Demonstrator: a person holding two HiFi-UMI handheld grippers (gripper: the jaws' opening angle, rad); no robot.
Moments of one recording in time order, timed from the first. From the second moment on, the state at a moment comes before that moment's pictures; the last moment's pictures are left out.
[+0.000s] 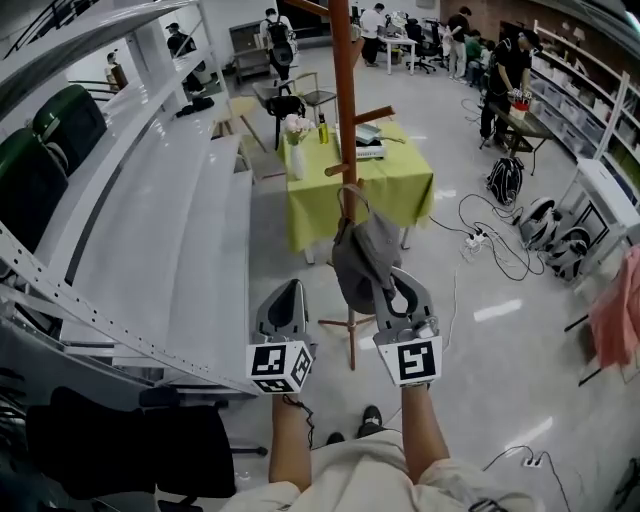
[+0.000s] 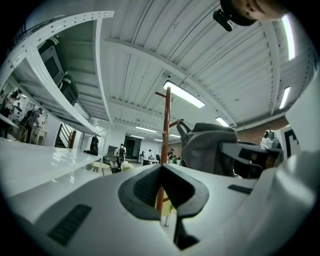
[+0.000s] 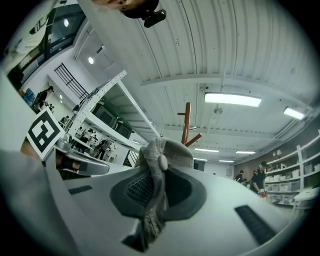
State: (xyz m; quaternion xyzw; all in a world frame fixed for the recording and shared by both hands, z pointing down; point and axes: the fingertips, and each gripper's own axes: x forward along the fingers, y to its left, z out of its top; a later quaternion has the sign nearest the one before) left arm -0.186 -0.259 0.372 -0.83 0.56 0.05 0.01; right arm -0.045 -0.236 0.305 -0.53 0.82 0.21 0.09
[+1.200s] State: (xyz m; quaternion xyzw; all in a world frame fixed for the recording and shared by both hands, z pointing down) left arm -0.156 -0.303 0.369 -0.81 0.58 0.06 0.00; right arm -0.037 -0.265 0.285 -0.50 0.83 0.21 0.12
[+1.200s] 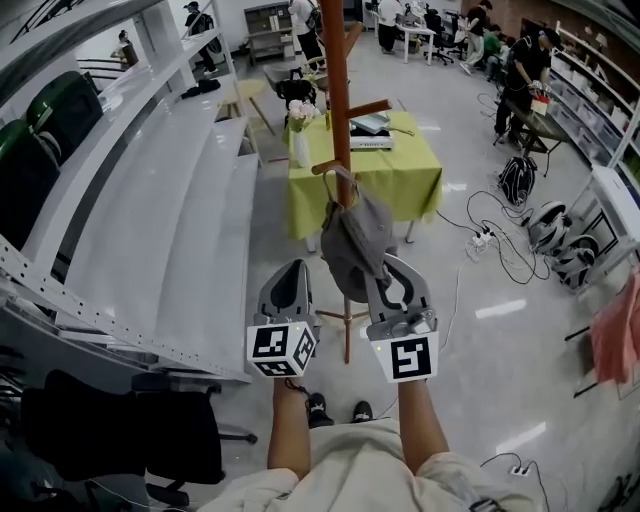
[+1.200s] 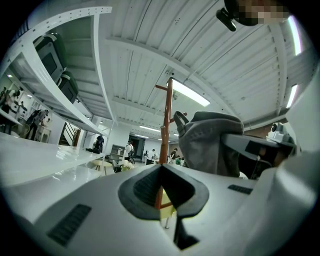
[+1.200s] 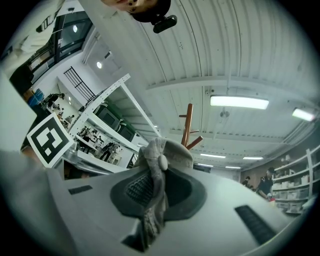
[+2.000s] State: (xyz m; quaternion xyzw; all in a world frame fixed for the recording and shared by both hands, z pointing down) left arm -0.188 -0.322 0.372 -0.82 0.57 0.04 0.00; right arm -0.074 -0.303 0.319 -0.50 0.83 0.26 -0.02
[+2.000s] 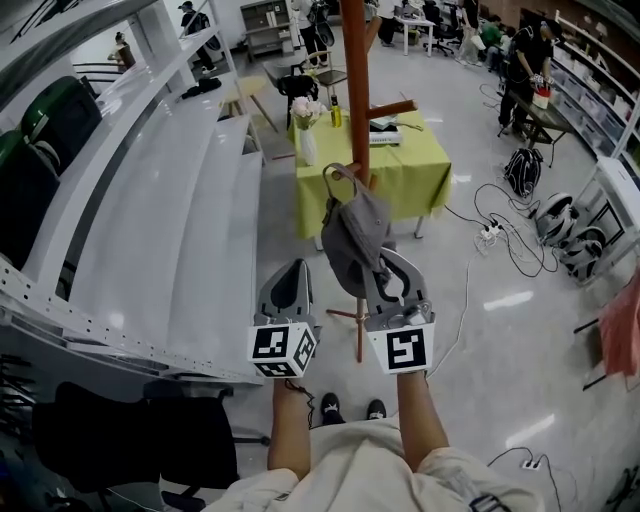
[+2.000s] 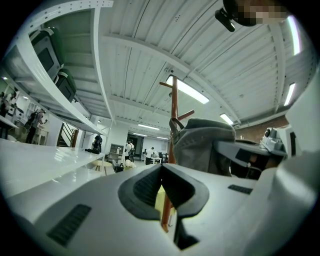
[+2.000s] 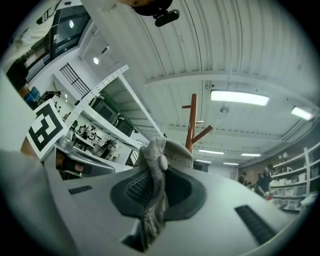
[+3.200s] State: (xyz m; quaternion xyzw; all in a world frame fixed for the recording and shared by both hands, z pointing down) left arm -0.194 -0.328 0.386 -0.81 0.58 0.03 -0.01; right arm -0.062 -0.334 0.347 -0.53 0.82 0.19 0.00
